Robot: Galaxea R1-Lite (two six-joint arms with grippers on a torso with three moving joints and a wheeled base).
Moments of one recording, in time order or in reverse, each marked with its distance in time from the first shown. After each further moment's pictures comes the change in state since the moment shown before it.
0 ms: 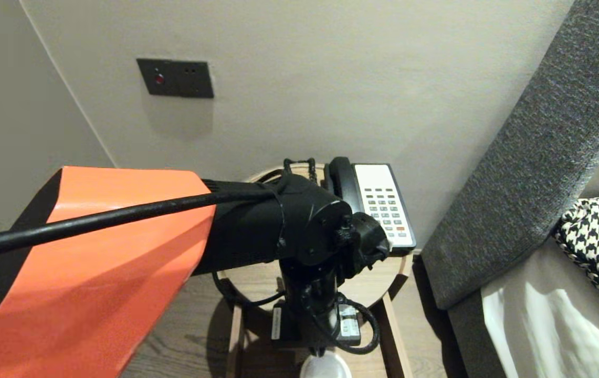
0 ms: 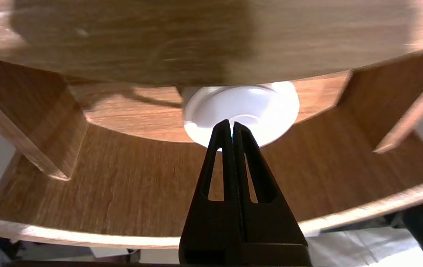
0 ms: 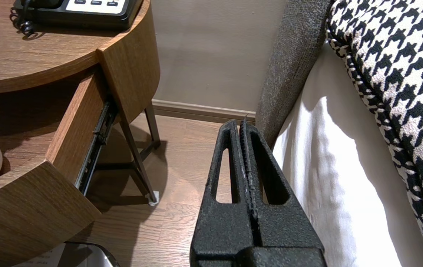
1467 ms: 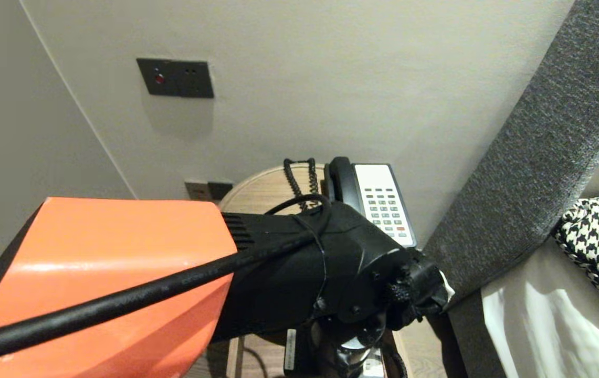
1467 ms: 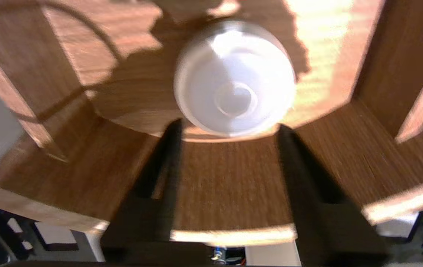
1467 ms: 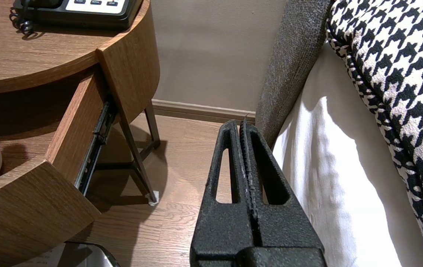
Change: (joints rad) left arm -0.153 -0.014 0.011 0.011 0.204 -0.081; right arm 0.000 0.000 0.000 0.000 0.000 0.000
